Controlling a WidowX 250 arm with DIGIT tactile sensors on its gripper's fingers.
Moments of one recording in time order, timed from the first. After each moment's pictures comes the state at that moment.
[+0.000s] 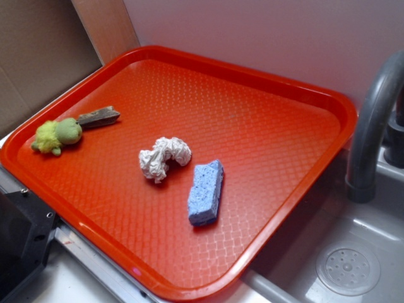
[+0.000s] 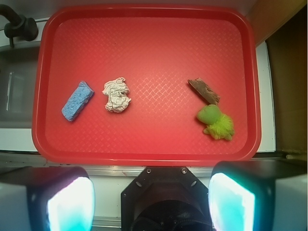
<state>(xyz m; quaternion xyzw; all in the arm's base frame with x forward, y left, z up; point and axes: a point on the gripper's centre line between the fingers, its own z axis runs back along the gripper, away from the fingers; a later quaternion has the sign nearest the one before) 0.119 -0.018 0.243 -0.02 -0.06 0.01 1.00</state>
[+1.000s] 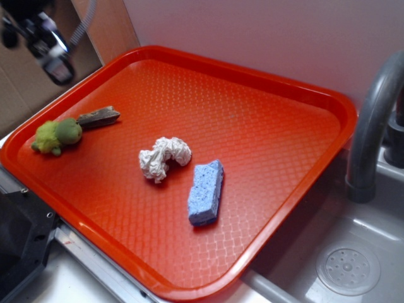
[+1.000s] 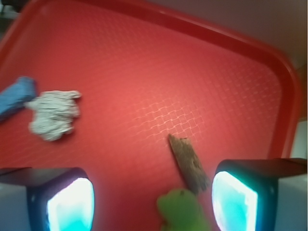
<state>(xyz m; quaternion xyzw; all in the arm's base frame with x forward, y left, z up) 0.203 0.055 0.112 -0.03 -0.10 -0.17 0.98</state>
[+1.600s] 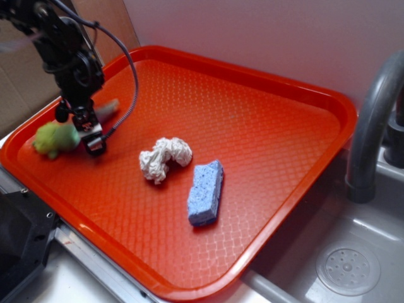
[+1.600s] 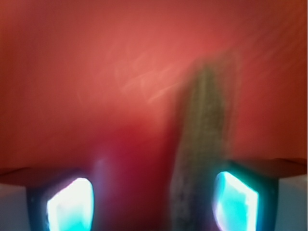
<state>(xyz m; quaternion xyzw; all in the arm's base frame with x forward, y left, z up) 0.208 0.063 0.014 0.06 -0.01 -0.21 0.98</state>
